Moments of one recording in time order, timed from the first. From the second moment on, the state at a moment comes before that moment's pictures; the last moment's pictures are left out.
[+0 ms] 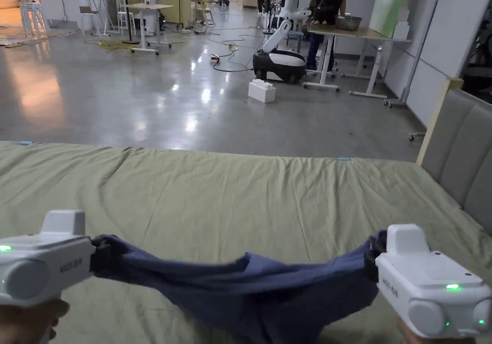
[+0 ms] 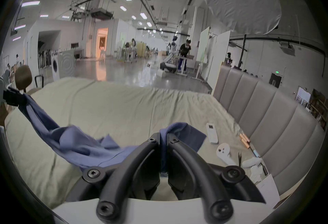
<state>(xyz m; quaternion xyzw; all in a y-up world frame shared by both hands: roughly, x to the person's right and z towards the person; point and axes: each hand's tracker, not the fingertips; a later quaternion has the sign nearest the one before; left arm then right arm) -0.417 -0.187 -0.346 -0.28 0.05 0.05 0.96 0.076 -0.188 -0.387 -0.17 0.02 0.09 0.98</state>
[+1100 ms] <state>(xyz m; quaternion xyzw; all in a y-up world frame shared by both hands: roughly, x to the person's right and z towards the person) -0.476 0.047 -0.480 -0.12 0.11 0.03 0.99 -0.006 0.065 -0.531 0.02 0.01 0.11 0.99</state>
